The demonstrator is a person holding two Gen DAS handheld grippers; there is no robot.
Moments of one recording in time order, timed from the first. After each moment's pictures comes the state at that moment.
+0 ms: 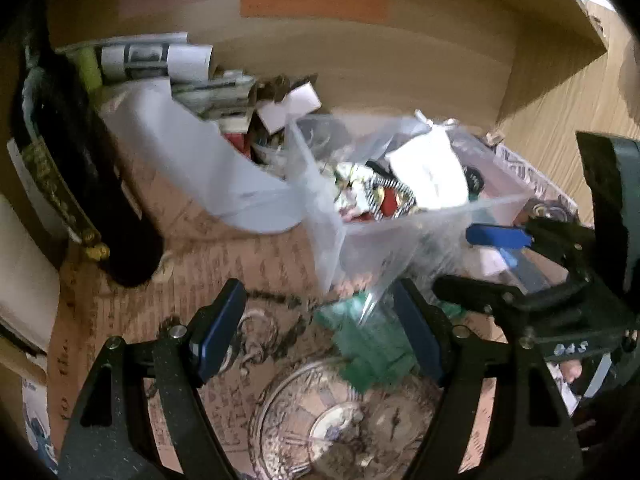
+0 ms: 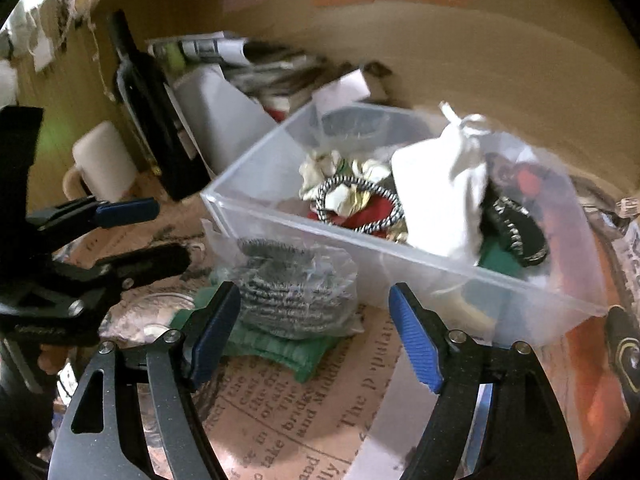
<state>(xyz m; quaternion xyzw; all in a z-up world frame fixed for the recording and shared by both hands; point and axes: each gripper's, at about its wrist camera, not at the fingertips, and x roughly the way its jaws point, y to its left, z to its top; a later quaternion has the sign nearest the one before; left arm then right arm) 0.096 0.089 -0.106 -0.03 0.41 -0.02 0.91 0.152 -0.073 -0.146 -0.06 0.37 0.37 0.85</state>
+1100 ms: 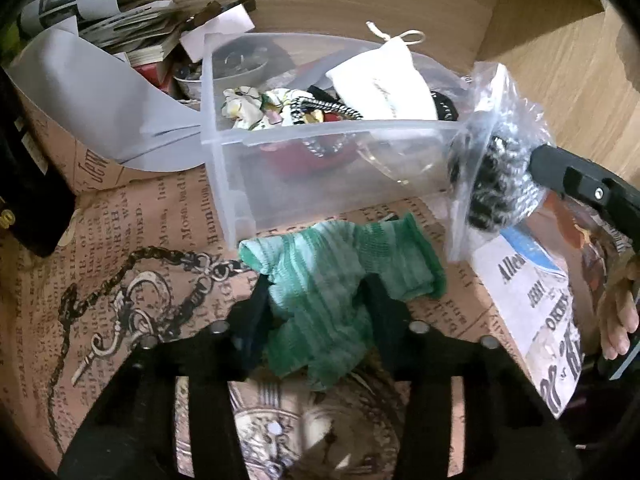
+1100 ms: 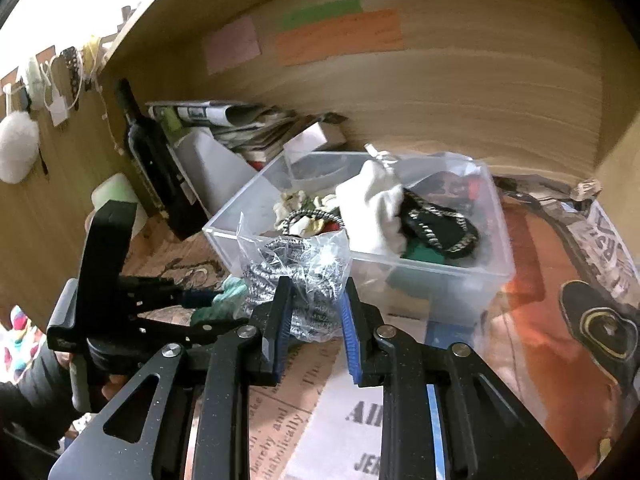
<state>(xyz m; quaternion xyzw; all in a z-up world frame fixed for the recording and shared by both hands) 0.116 0.042 -0.153 -0.04 0.48 -0.07 0.87 0.126 -0.147 -0.119 0.01 0.31 0.35 0.88</state>
